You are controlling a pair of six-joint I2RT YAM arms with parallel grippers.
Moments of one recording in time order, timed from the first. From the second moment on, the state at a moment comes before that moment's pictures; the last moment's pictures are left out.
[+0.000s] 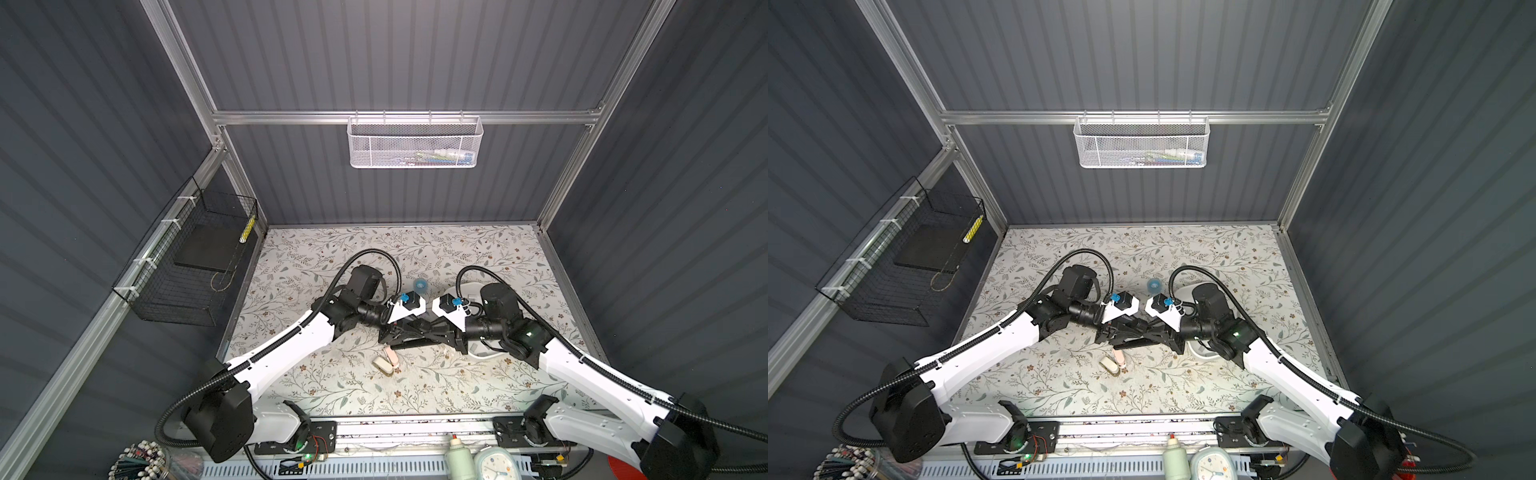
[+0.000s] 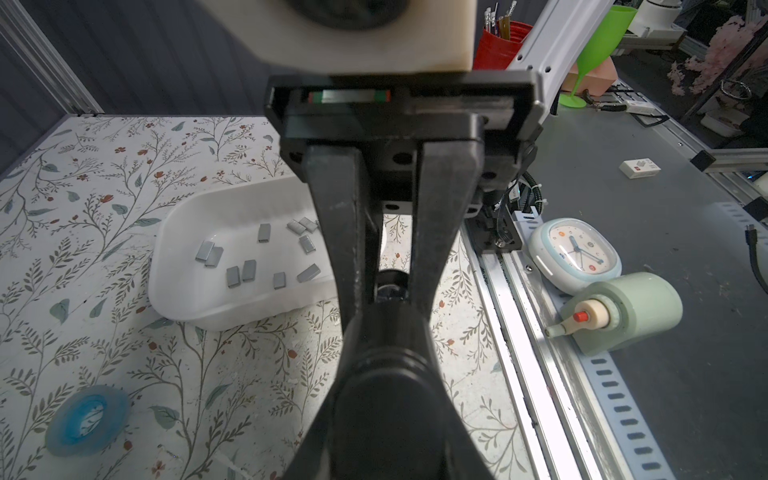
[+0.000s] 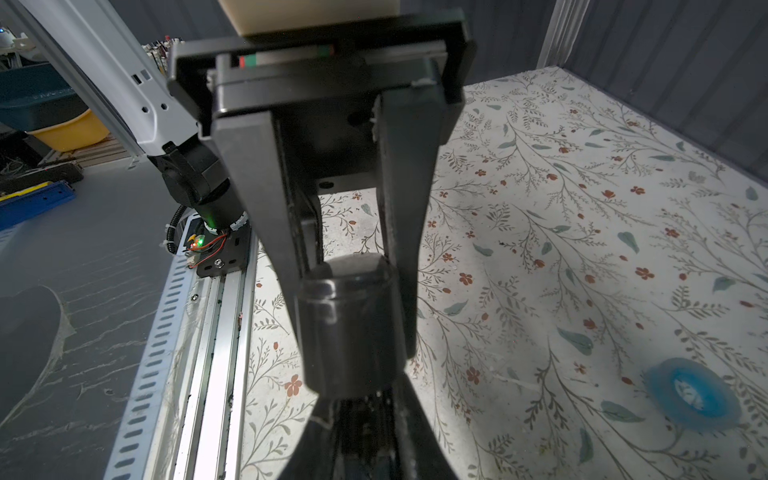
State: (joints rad) left arm -0.70 1.32 1.00 -0.40 0.87 0.58; right arm 0.62 1.05 0.69 -0.17 -0.72 -0.28
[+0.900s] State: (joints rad) left arm -0.68 1.22 0.98 -0.22 0.92 0.39; right arm 0.64 1.07 0.65 -0.06 -0.73 -0.25
